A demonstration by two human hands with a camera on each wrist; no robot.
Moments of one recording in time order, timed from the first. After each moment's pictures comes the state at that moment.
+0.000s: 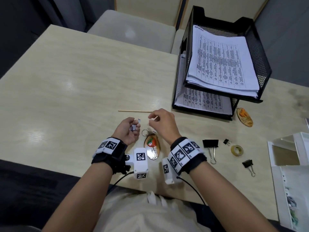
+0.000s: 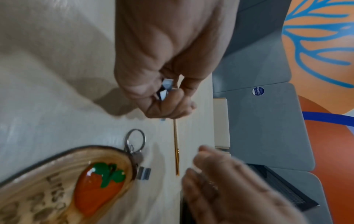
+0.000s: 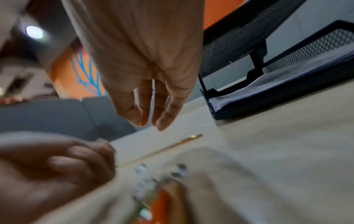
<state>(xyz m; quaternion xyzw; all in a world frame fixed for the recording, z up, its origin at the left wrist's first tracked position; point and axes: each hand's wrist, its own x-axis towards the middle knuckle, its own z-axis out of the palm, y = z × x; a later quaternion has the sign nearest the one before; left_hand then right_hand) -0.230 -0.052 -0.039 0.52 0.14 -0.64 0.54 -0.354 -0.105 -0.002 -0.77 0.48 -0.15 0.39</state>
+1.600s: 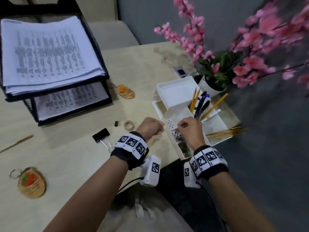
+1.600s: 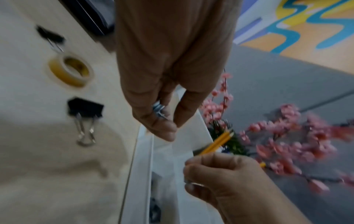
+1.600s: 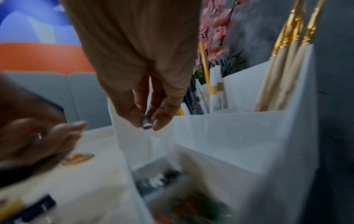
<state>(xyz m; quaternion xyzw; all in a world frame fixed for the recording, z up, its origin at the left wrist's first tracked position) -0.612 -0.122 0.015 0.53 -0.43 -0.71 0.16 -0.760 -0.071 0.016 -0.52 0.80 -0.22 0.19</state>
